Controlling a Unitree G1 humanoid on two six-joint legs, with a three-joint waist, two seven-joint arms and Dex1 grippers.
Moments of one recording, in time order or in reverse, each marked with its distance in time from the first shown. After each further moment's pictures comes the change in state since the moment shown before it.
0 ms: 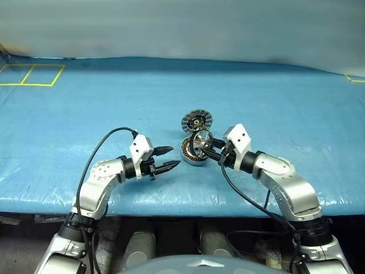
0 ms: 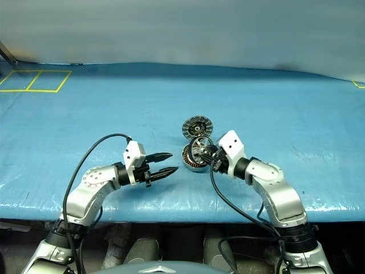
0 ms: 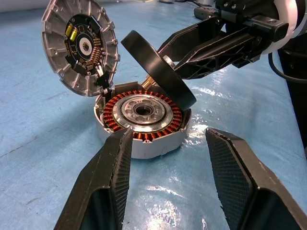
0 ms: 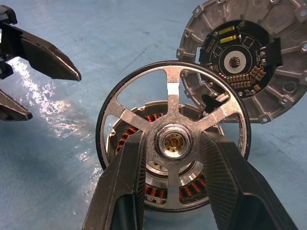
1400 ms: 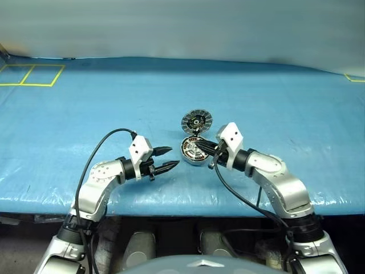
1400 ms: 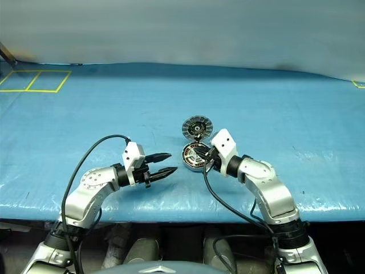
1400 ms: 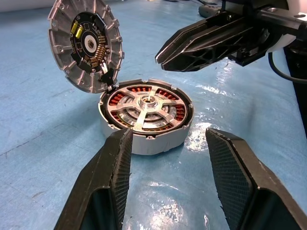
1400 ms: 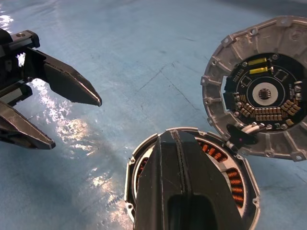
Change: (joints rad) left arm 0.019 0.002 0.000 -0.018 0.001 0.000 0.030; right arm -0.049 0.059 0.056 0.038 -0.006 -0.045 -0.018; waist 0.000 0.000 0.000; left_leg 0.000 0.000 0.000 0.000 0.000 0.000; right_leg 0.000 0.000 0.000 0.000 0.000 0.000
